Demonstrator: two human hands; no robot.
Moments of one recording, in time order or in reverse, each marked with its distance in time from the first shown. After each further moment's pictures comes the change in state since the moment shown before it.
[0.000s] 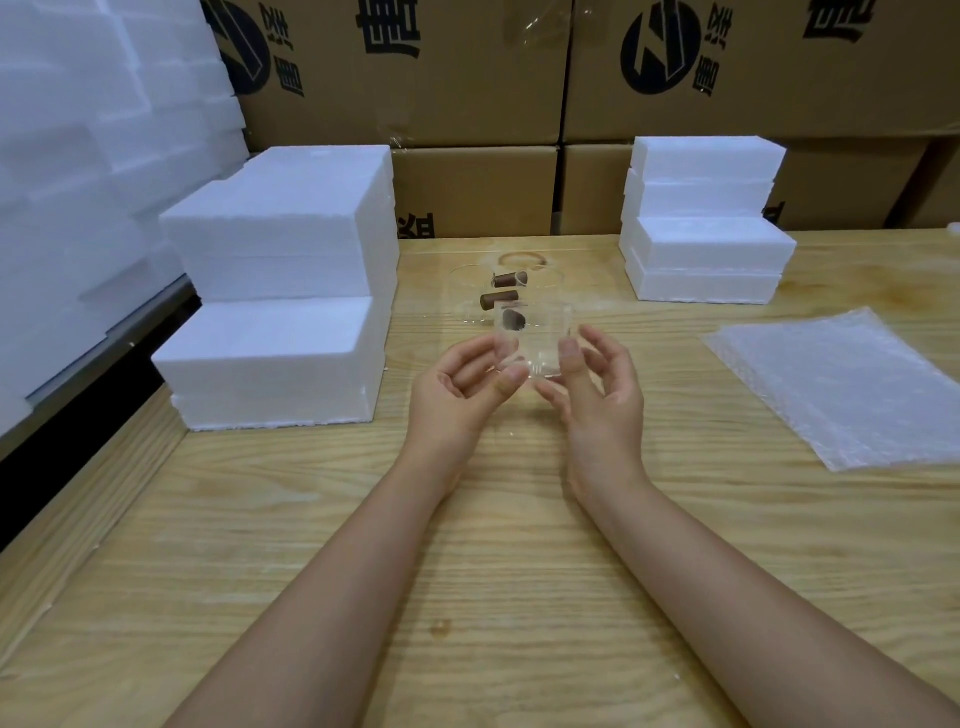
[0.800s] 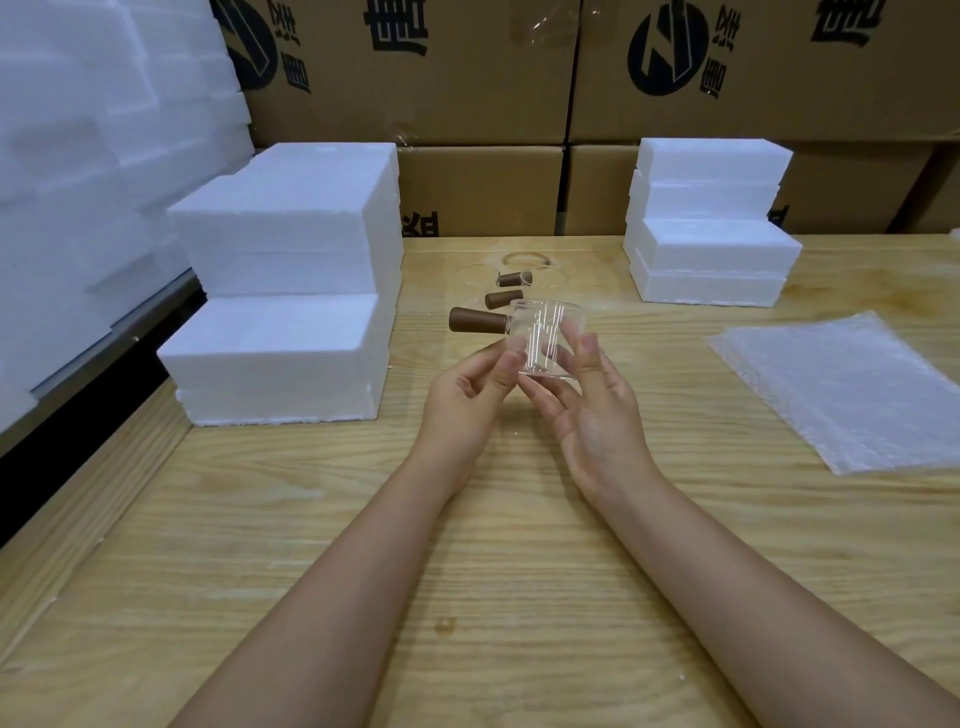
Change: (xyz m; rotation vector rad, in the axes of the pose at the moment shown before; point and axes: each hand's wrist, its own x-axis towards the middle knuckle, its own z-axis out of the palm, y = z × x) left_hand 0.003 -0.005 0.003 0.069 -0.047 0.004; right_hand -0.001 -0.009 0.003 0.183 -0.147 0.193
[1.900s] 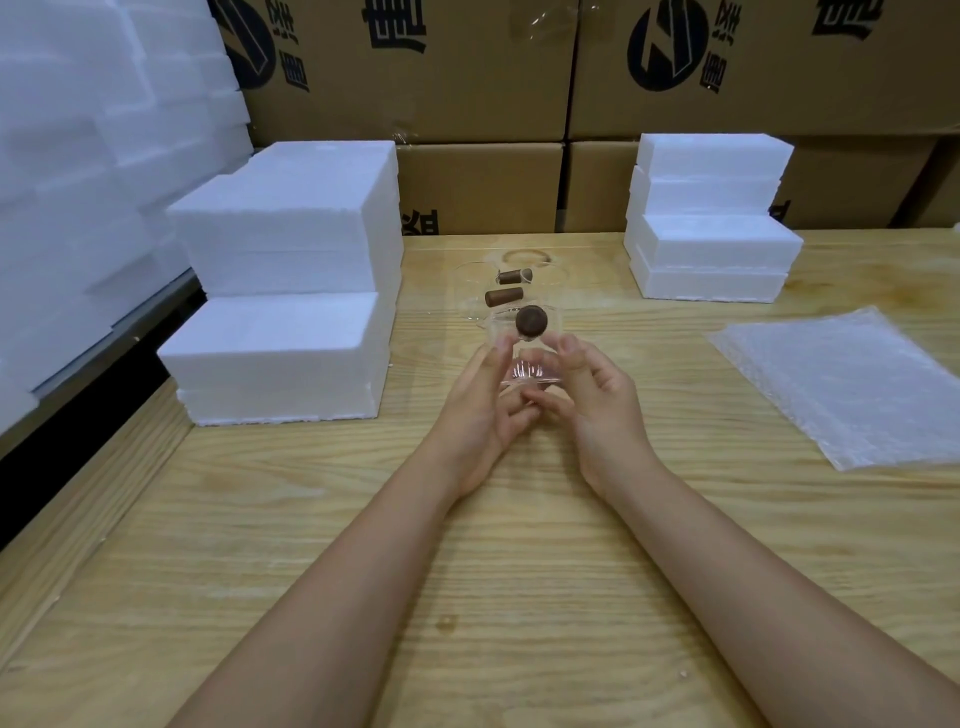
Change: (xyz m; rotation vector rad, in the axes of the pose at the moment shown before) left_hand 0.000 0.008 0.007 -0.332 -0.190 -0.253; right_hand 0.005 0.003 -0.006 -0.251 -0.011 -0.060
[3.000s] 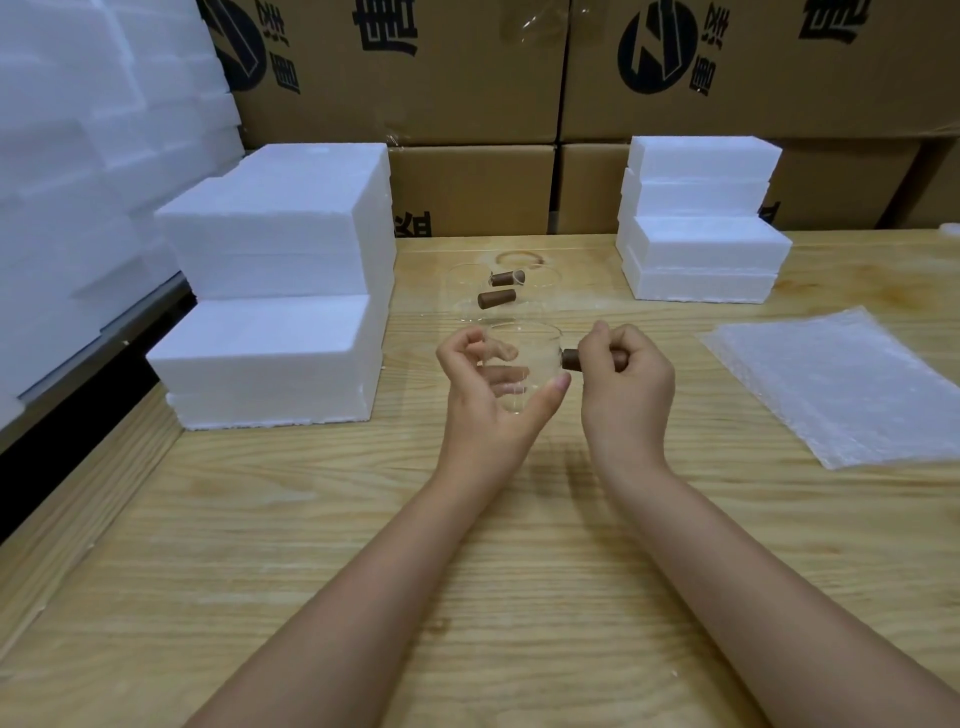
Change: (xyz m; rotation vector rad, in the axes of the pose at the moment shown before) left_hand -0.005 -0.016 0.019 0.565 0.263 0.525; right_hand -0.002 -0.018 -0.001 -0.386 0.343 -0.351
